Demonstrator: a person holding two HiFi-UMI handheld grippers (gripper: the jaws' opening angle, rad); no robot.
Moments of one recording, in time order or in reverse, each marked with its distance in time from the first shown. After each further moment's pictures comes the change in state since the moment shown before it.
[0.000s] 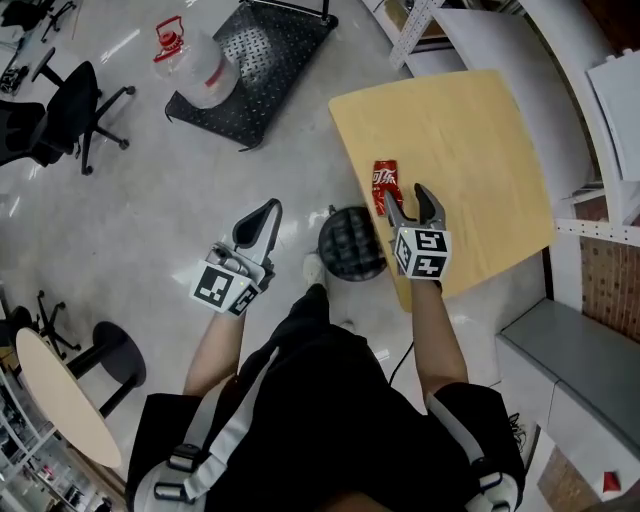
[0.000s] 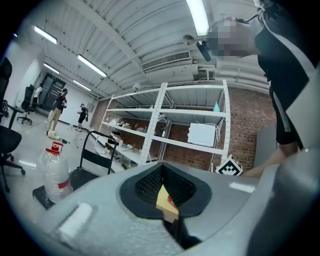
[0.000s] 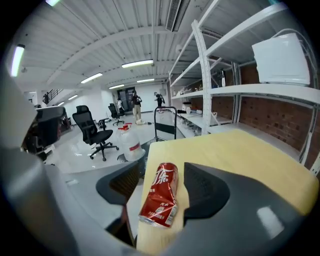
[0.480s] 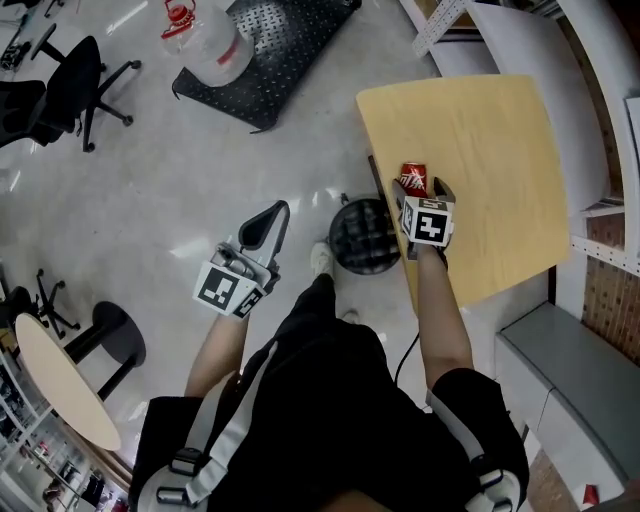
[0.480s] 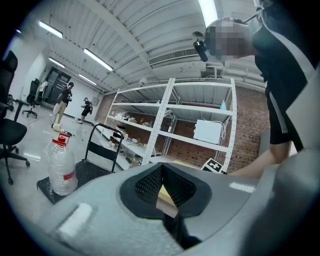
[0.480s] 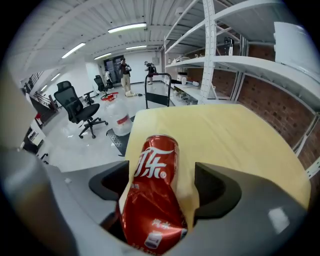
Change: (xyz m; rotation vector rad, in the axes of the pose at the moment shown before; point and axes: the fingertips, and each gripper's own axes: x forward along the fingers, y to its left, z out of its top) left arm -0.007 0.035 -0.028 -0.052 0.052 0.034; right arm 0.087 -0.018 -0.060 0.006 0.355 -0.095
